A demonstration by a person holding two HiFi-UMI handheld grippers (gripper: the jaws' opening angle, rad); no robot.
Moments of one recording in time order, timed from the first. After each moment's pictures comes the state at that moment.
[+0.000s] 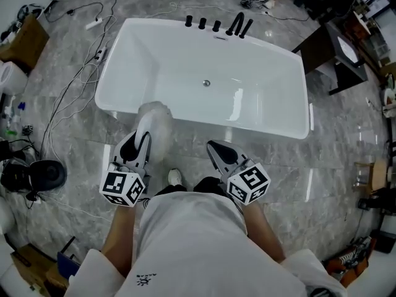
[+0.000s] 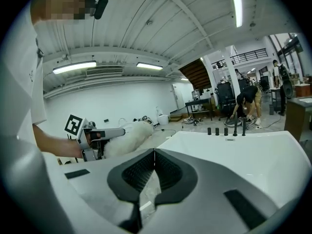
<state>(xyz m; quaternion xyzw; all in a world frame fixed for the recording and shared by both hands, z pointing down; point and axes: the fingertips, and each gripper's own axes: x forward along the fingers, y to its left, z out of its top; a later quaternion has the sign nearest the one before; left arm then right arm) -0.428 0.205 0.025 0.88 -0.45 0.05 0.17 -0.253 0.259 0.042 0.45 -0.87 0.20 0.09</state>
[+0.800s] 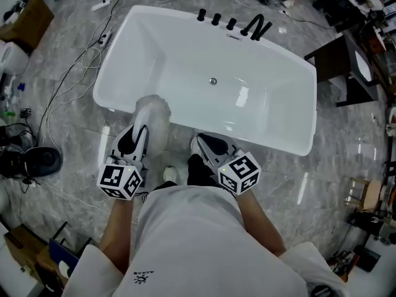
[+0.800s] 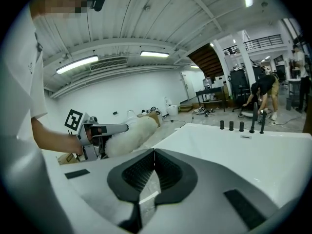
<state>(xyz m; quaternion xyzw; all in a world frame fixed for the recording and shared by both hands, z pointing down) -0.424 0.123 0.060 0.84 -0.49 0.06 0.21 -0.265 0.156 0.083 0.37 -0.89 0.23 0.14</state>
